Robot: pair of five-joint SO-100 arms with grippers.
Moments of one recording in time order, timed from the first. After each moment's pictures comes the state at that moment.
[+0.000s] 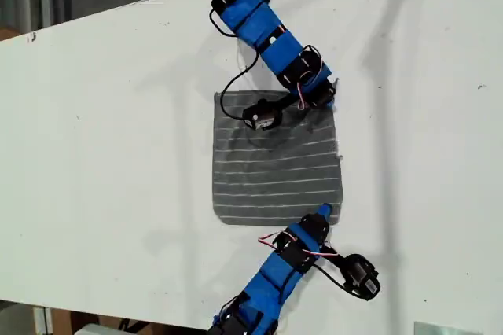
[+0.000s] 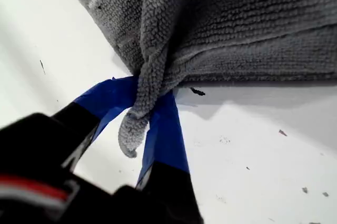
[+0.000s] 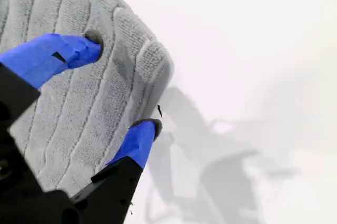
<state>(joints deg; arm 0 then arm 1) 30.2 64.7 76.6 74.6 -103.4 -34.6 64.6 93.3 59.2 93.3</state>
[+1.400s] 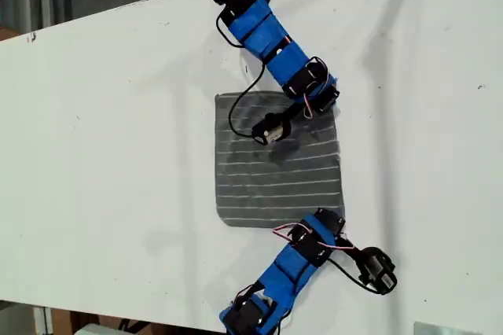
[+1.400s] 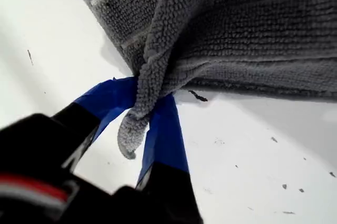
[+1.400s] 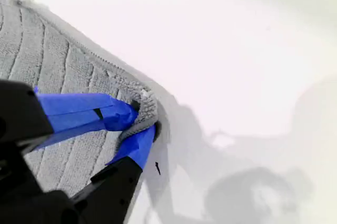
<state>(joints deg) 32.2 51.0 55.4 80.3 -103.3 -33.6 57.7 75.1 72.5 84.4</state>
